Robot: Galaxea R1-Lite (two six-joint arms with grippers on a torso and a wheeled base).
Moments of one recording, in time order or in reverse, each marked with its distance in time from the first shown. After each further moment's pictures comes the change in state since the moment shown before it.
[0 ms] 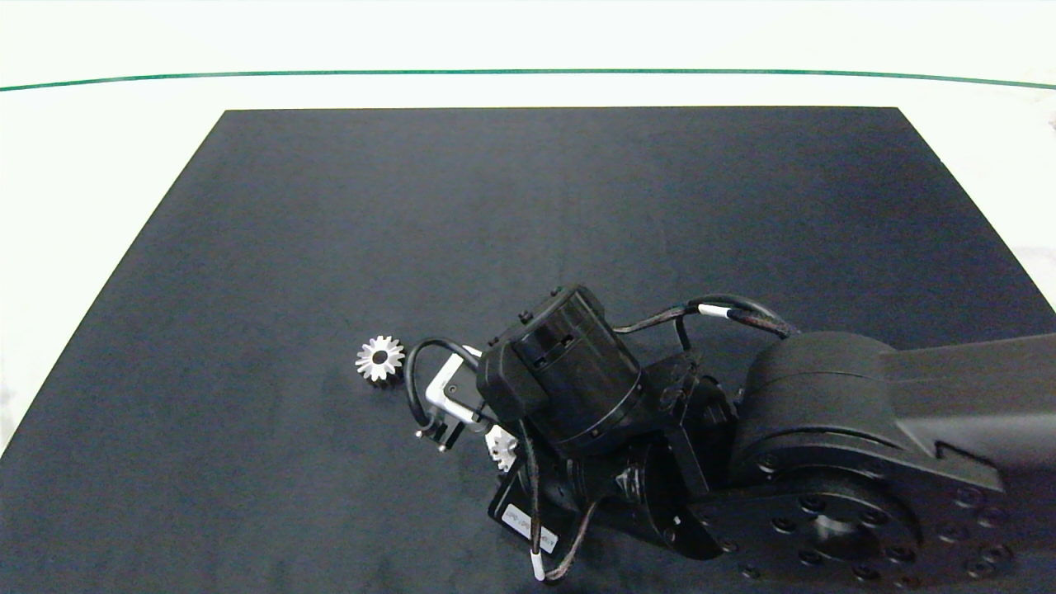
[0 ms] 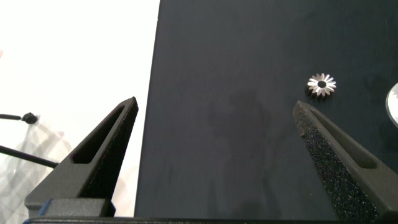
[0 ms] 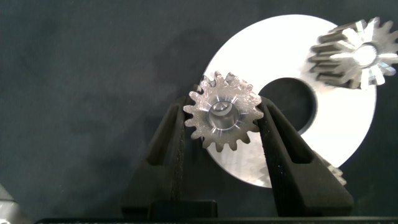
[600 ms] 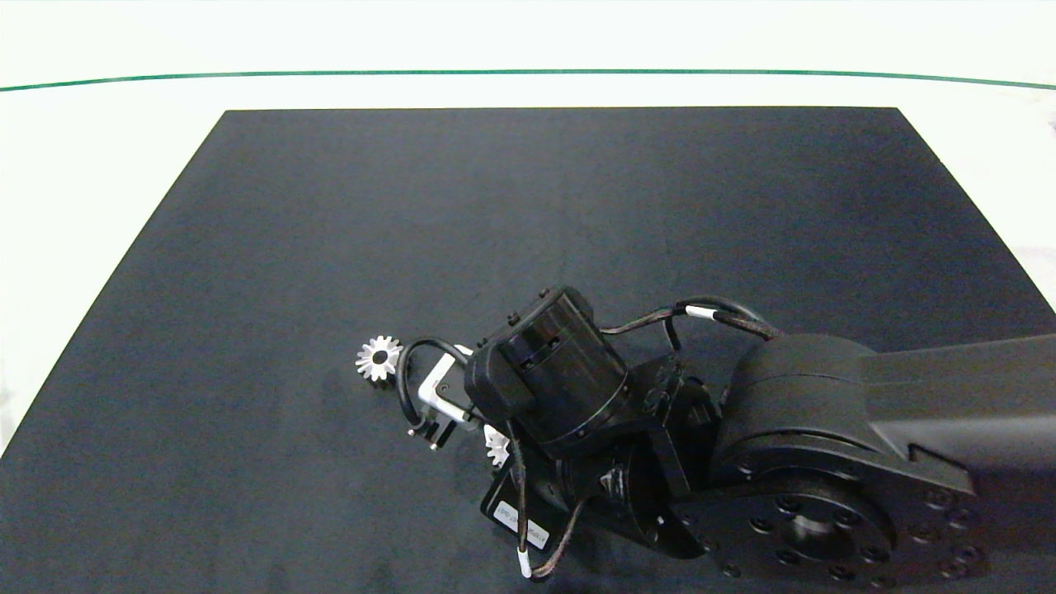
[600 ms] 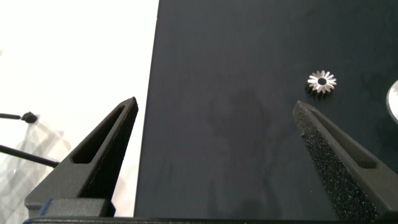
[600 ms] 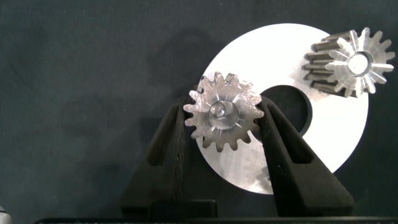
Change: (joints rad) left arm -0.001 -0.010 0.013 0.000 0.000 0.001; right arm 0.001 0.023 -0.021 -0.002 -0.011 0.000
